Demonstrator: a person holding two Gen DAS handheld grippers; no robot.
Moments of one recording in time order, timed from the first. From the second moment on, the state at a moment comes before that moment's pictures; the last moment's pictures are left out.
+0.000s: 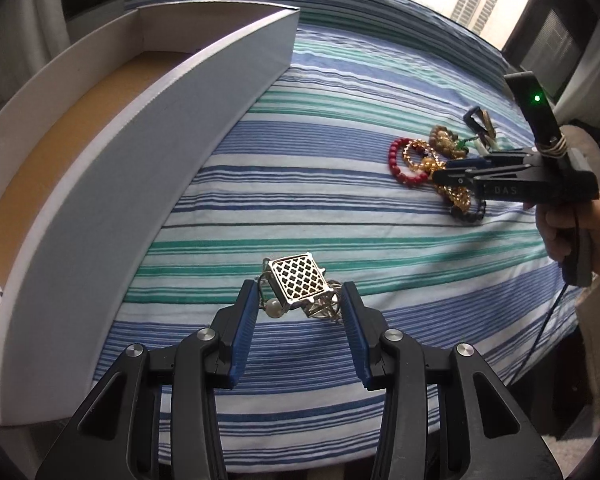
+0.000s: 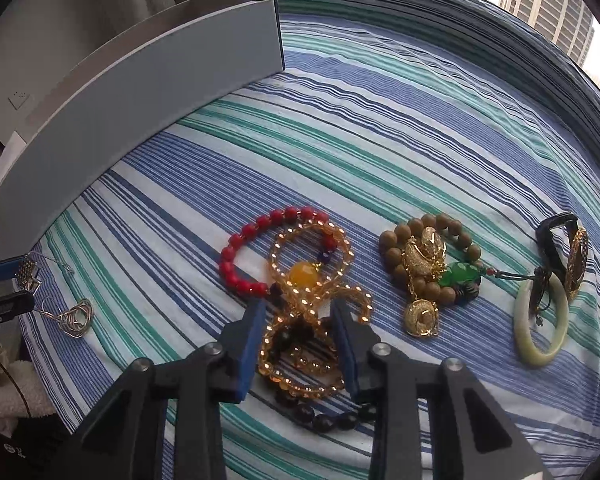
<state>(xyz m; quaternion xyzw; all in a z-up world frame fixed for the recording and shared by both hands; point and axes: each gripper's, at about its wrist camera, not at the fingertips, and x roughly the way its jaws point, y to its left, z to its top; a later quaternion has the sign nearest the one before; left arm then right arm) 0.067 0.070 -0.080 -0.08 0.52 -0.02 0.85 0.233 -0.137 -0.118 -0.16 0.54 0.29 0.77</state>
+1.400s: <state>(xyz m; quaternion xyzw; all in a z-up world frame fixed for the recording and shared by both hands) 0.017 0.209 0.086 -0.15 0.43 0.04 0.89 0.142 -0.062 0.147 -0.03 0.34 0.44 0.83</state>
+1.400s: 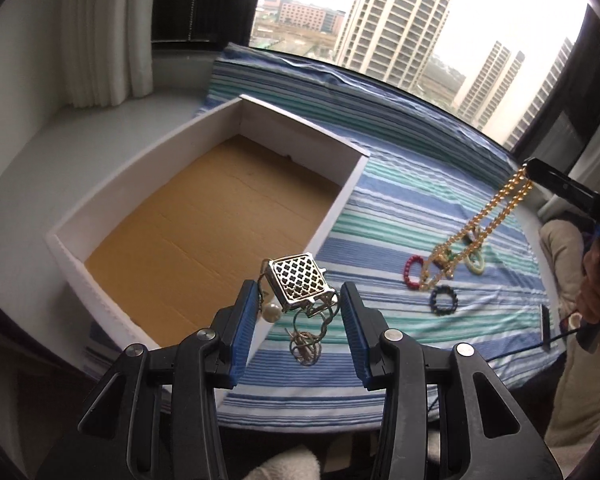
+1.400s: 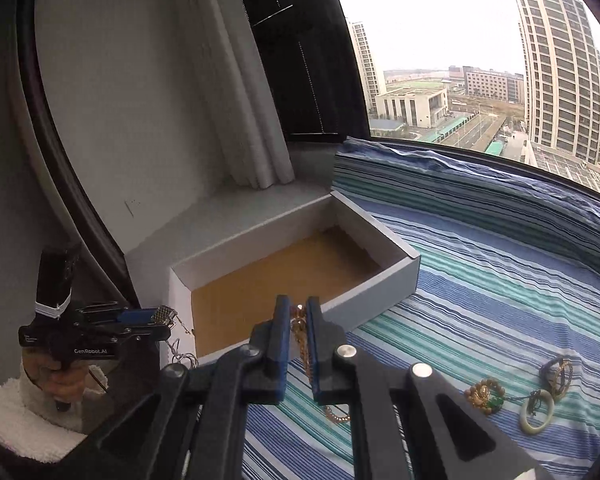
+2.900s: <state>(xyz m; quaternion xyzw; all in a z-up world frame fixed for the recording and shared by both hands) 0.030 0.155 0.037 -0.10 0.37 0.06 0.92 0.079 -0.007 0.096 -0.13 0.29 0.33 0.89</state>
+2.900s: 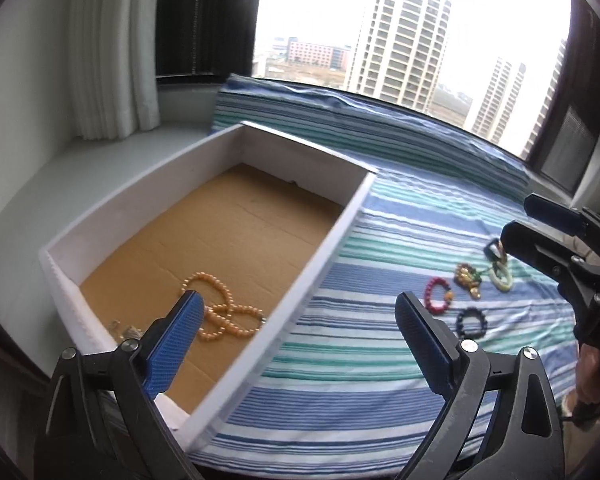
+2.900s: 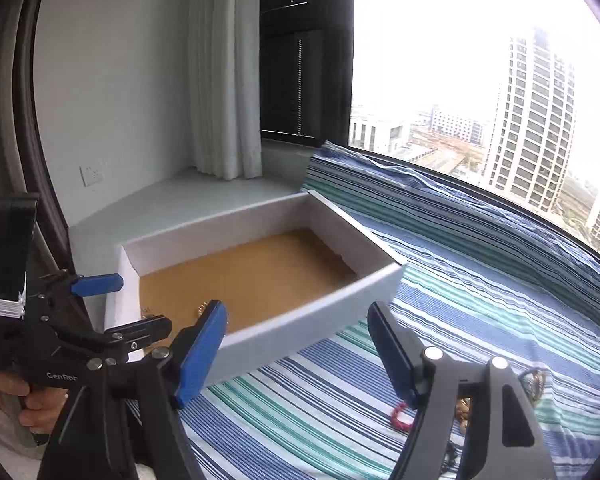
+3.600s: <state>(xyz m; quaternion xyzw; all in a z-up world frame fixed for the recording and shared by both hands) 0.052 0.020 -0.031 -0.07 0.44 -0.04 0.90 0.025 -0.207 -0.014 -0.08 0.35 0.09 0.93</state>
